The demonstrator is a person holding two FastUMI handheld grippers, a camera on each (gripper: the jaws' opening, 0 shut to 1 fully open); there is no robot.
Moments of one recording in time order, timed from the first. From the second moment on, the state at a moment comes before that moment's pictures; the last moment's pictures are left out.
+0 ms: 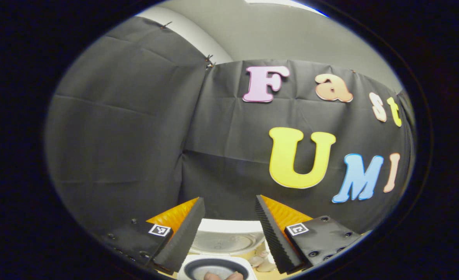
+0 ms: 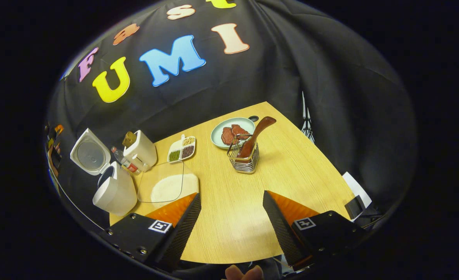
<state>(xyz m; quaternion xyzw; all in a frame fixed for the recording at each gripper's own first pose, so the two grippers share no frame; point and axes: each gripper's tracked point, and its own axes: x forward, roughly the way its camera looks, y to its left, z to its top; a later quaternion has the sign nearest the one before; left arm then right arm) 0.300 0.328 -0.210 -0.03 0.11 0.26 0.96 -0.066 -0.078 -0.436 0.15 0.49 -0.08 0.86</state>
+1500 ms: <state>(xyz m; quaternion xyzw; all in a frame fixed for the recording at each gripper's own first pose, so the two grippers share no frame) 0.276 0.308 -0.346 0.01 0.27 0.26 0.93 -0.090 -0.032 -0.471 0.19 0.54 -0.06 0.82</state>
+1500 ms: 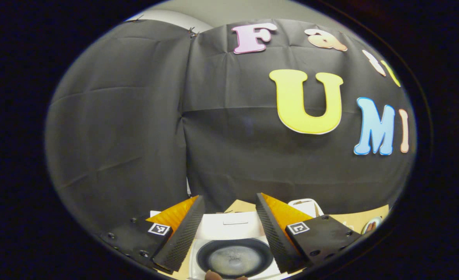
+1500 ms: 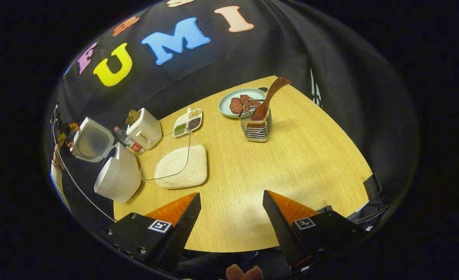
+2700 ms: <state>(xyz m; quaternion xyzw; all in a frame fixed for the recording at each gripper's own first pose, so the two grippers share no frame) 0.124 0.230 -0.503 -0.01 0.36 0.25 0.90 -0.101 -0.023 -0.480 0.18 0.56 -0.05 0.81</state>
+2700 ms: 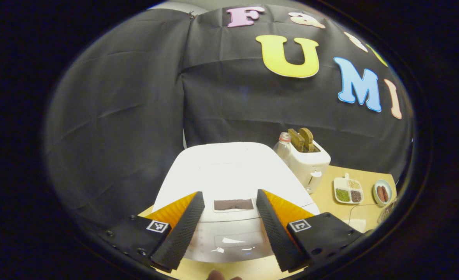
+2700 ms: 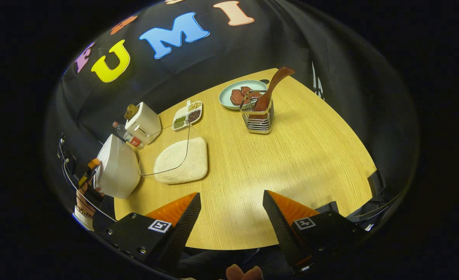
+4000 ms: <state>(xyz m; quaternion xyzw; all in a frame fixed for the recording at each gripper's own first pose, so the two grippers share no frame) 0.039 -0.042 -0.175 -0.08 0.21 0.07 0.97 0.019 -0.051 -0.209 0.09 0.28 0.08 0.95</state>
